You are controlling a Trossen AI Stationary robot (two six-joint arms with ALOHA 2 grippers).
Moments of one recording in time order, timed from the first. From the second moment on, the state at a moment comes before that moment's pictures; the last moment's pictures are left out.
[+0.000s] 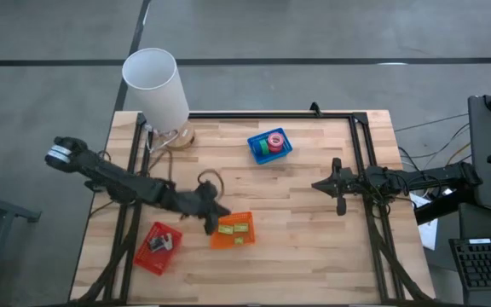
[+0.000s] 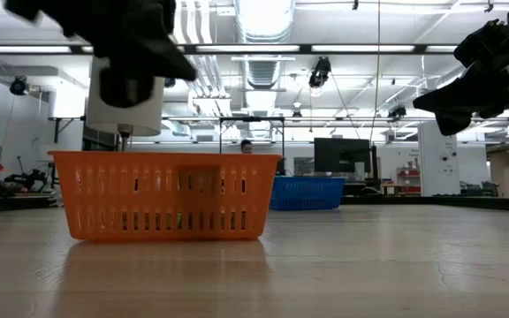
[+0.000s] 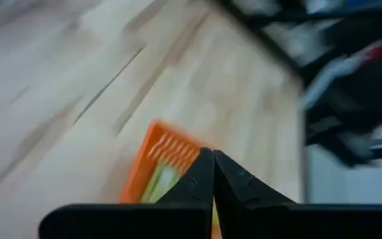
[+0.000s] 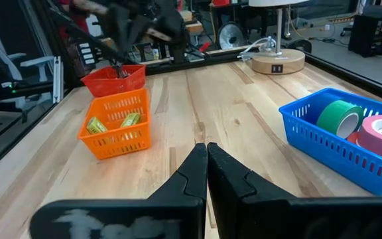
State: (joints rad) left arm -0.33 1.26 0.72 0.03 -0.24 -0.85; right arm 0.09 0.25 0.01 0.08 0.13 0.20
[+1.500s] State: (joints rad) left arm -0.05 0.00 0.25 -0.50 -0.37 -0.44; right arm 0.09 0.25 0.01 0.08 0.13 0.20
